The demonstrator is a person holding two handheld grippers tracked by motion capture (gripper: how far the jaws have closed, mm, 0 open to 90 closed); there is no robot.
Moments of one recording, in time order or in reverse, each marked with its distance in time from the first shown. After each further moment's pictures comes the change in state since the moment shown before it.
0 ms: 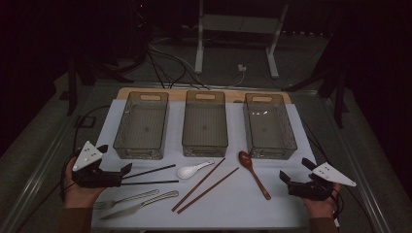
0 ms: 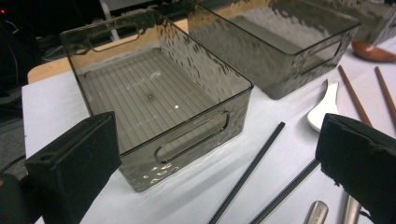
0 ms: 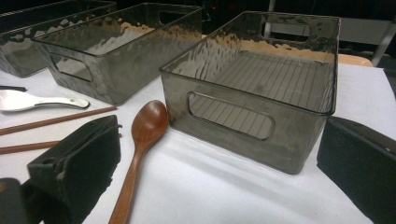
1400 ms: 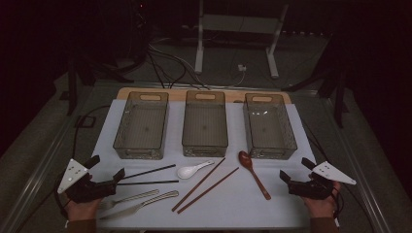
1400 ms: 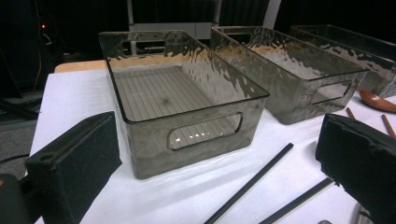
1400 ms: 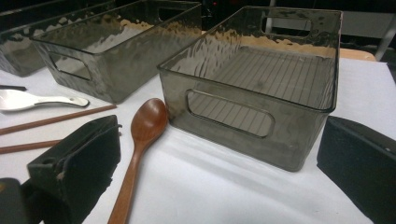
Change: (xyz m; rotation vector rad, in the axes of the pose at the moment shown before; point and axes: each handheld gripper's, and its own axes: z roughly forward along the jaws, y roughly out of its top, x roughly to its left) left arm -0.001 -0.055 -0.011 -0.224 0.076 -0.184; right arm -0.003 0.001 0.001 0.017 0.007 0.018
